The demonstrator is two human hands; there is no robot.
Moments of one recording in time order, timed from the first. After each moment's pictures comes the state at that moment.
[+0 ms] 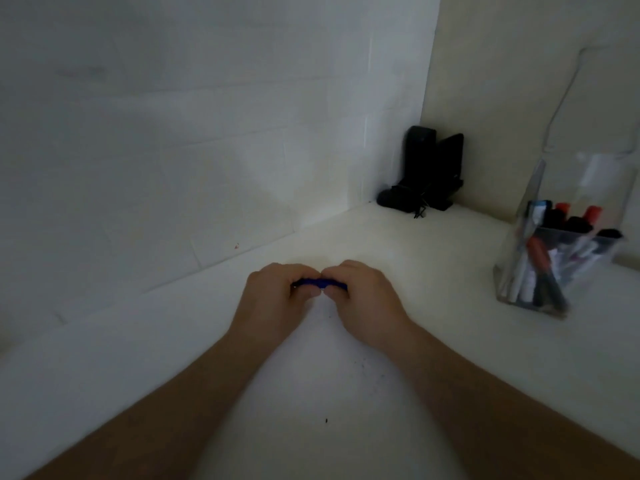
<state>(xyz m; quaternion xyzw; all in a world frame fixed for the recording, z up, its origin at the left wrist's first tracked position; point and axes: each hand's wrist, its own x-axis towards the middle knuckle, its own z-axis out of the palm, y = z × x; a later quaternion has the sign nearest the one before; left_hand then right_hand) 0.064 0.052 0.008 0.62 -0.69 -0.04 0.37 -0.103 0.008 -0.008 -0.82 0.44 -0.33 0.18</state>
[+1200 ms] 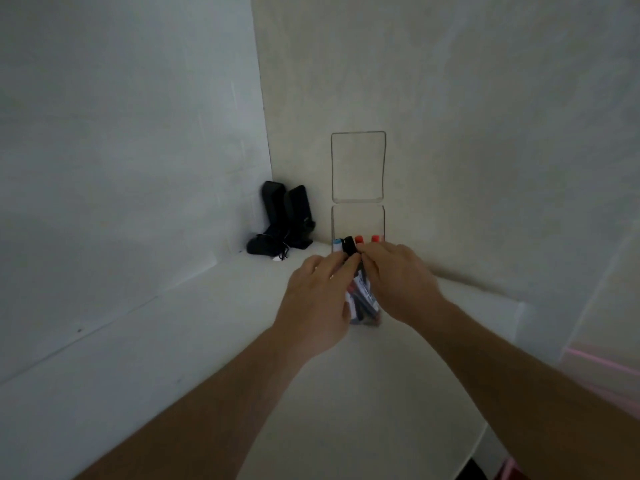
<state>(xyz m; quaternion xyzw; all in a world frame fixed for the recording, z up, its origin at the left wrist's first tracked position) -0.193 0.010 0.056 0.43 -0.86 0.11 0.24 -0.369 0.013 0.077 -0.74 0.60 -0.27 -0.11</state>
